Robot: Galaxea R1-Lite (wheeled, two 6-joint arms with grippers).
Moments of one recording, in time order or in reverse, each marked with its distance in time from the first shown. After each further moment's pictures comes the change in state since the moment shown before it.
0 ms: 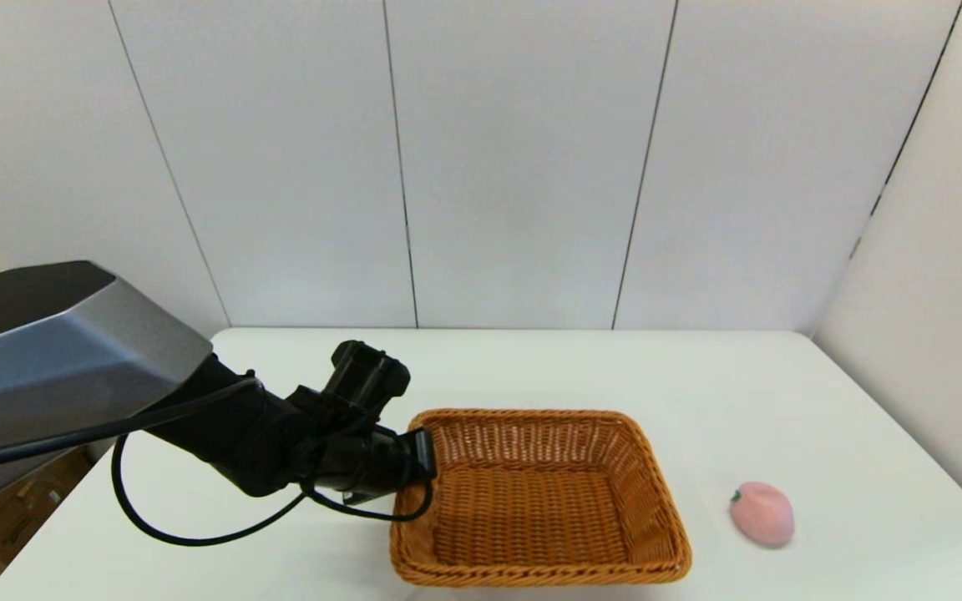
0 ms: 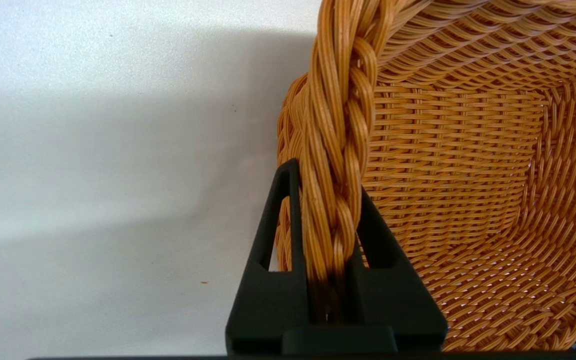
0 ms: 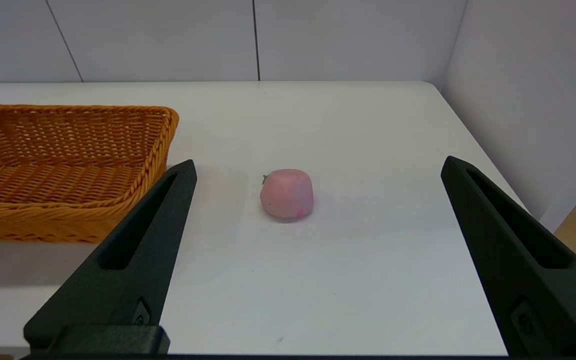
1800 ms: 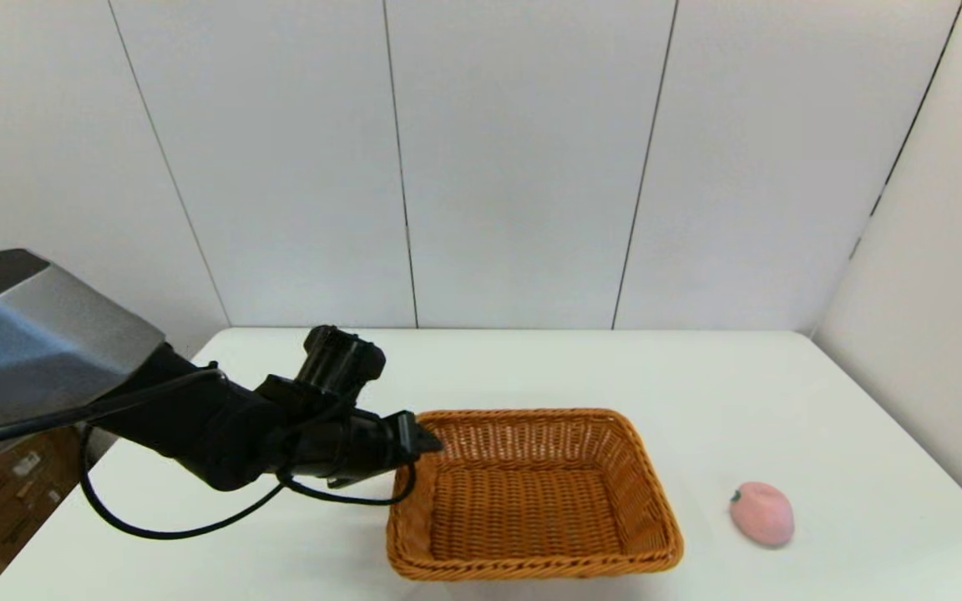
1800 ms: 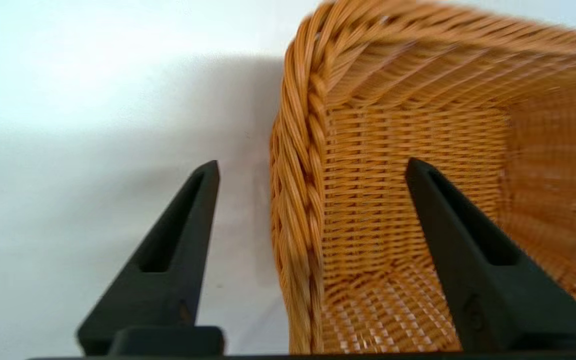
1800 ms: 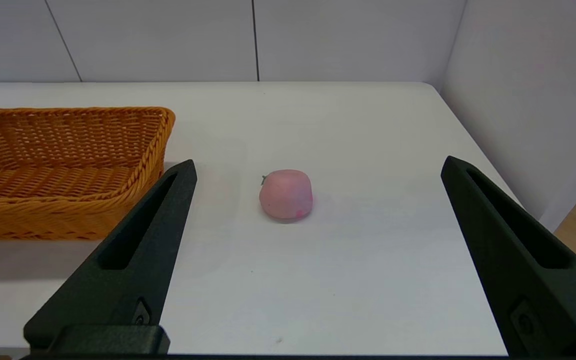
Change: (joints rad) left arm 0.051 -0.085 0.044 -0.041 -0.002 0.046; right arm 0.000 0.000 0.000 -0.001 -0.001 -0.003
